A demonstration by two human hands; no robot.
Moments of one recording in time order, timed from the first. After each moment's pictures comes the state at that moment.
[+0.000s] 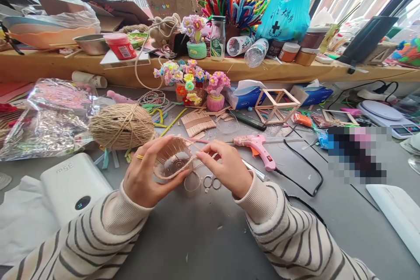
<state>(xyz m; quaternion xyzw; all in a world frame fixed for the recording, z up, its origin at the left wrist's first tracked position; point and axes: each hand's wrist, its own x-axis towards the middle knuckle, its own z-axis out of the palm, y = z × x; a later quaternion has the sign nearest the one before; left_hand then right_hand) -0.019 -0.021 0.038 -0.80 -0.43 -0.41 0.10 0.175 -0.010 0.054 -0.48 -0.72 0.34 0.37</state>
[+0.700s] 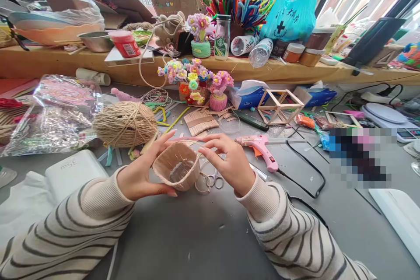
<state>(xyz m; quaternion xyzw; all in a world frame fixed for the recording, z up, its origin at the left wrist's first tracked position) -0.054 -0.003 0.035 -0.81 -0.34 -0.33 -0.34 0.175 -0.006 0.051 -0.46 -0.71 0.32 0.43</state>
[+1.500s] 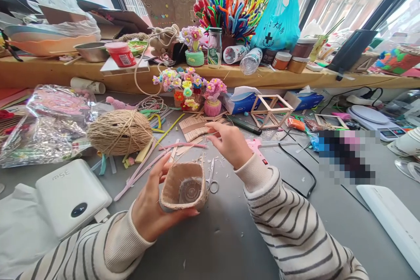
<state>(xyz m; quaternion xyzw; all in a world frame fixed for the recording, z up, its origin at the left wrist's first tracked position) -0.006 -0.055 0.005 -0.74 -0.50 -0.43 -0.15 0.192 0.038 0.064 -0.53 -0.77 0.18 0.31</state>
